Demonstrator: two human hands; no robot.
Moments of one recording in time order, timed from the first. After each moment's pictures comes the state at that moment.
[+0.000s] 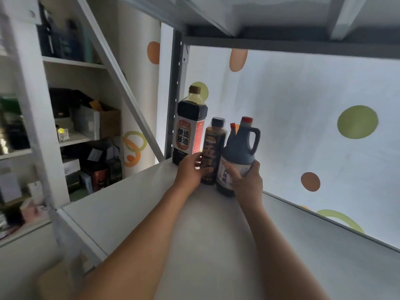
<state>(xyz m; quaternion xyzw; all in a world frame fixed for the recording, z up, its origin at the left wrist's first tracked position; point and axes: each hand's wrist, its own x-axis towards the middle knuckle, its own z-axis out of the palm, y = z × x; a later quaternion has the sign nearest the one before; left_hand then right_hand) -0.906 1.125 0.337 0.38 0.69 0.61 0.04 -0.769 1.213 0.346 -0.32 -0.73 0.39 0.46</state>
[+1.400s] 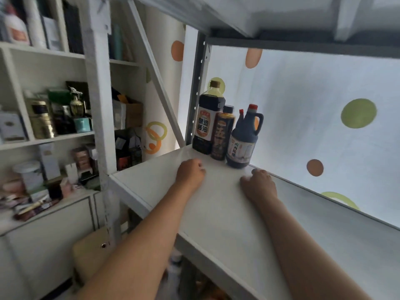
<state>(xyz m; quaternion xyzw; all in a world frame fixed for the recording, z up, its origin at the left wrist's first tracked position) -0.872 1.041 0.317 0.33 0.86 0.39 -0.02 -0.727 1.185 0.327 -0.43 -0.88 0.12 0.19</state>
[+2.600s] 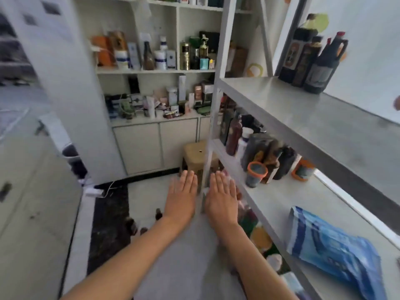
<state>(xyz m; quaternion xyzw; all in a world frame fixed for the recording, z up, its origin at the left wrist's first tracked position) -0.423 0.702 0.141 0.14 0.99 0.02 -0.08 -0.407 0.829 0.138 0.01 -0.99 0.07 0.13</state>
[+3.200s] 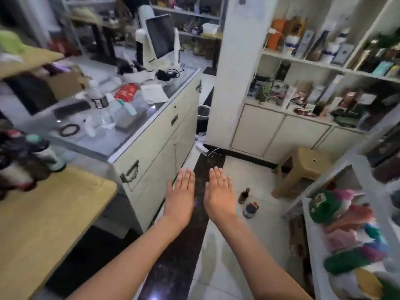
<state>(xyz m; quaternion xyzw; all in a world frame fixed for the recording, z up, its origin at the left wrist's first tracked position) -0.145 0.377 0.108 -0.22 0.98 0.04 0.01 -0.219 0.476 0.104 0.31 -0.94 0.15 0.00</state>
